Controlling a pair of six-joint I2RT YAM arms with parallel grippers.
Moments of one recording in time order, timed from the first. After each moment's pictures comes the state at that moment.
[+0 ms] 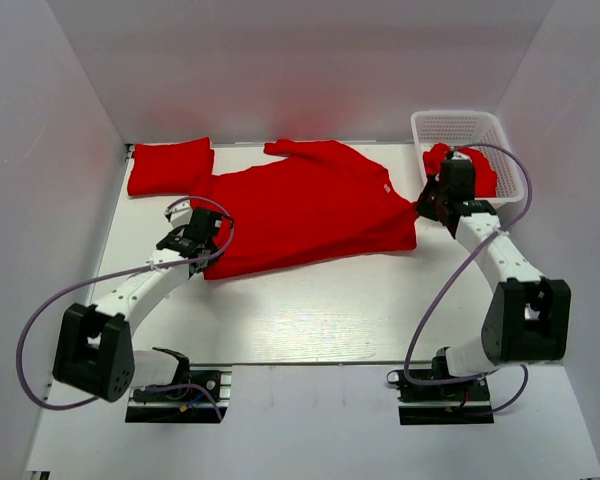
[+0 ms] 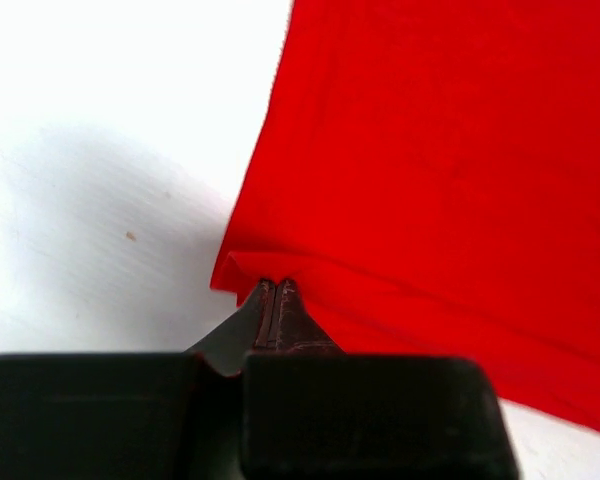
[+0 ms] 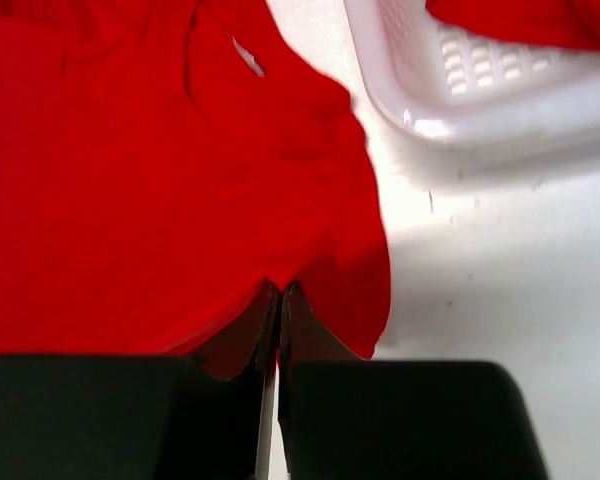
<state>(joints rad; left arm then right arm) -0.35 1.27 0.81 -0.54 -0.45 -0.82 0.09 1.42 1.05 -0.33 0.02 0.38</state>
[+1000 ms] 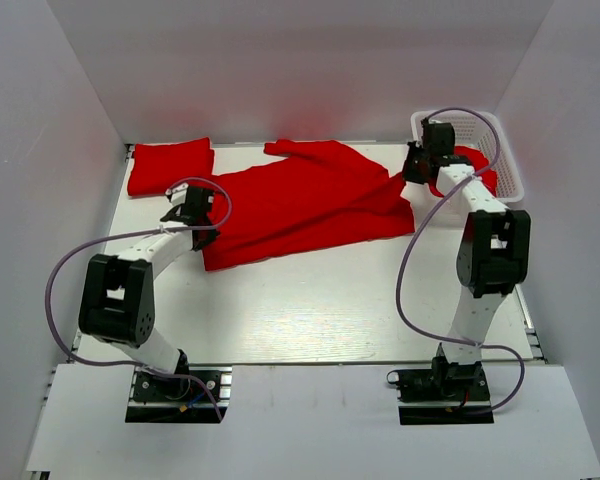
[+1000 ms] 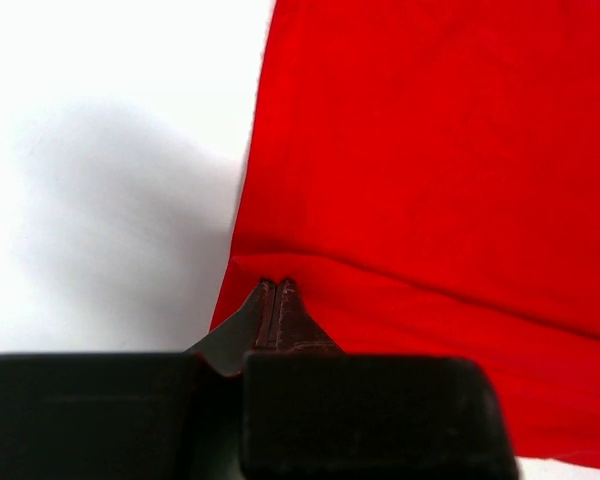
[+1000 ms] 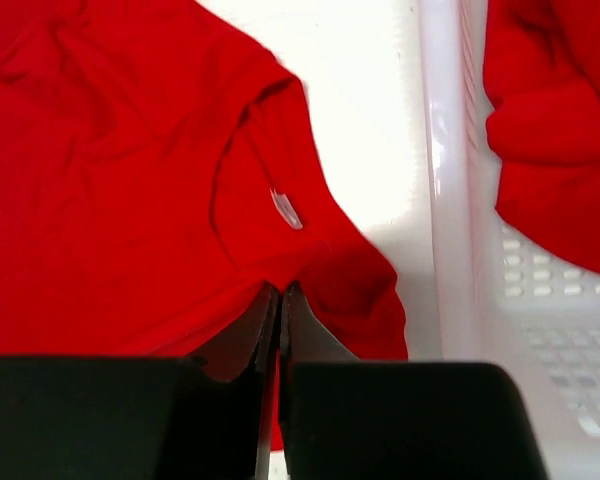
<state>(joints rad) -0.19 1.57 0.95 -0.35 -0.36 -0.67 0.09 1.93 1.56 -0.36 -0.05 0.25</state>
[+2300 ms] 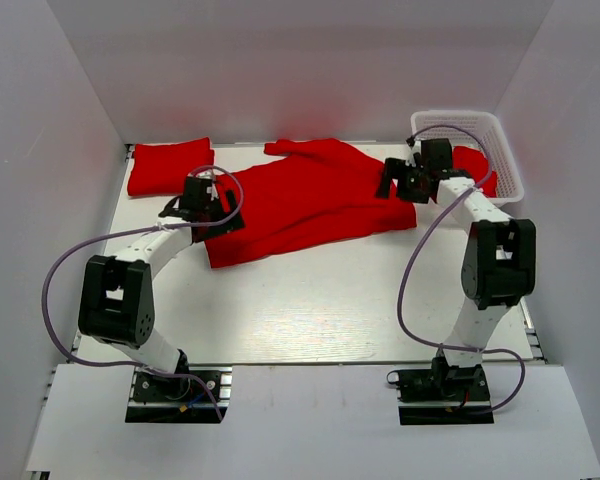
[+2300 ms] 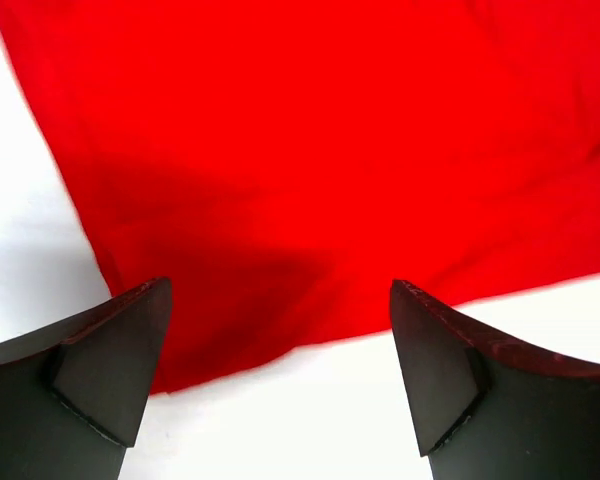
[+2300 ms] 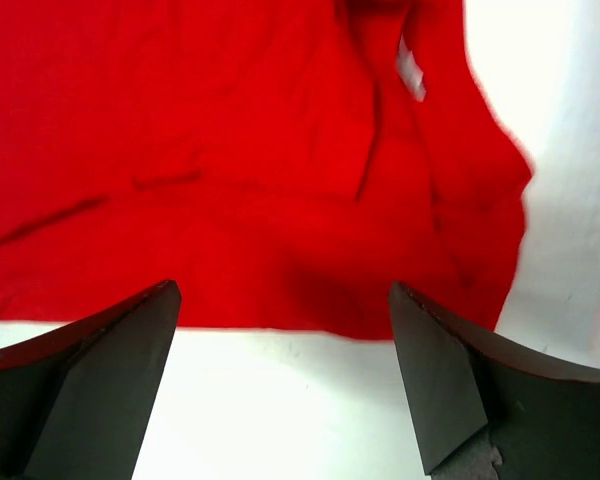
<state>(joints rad) -0.18 1.58 1.02 -0.27 0.02 -0.44 0.10 1.86 1.43 -0.39 -0.28 0.16</state>
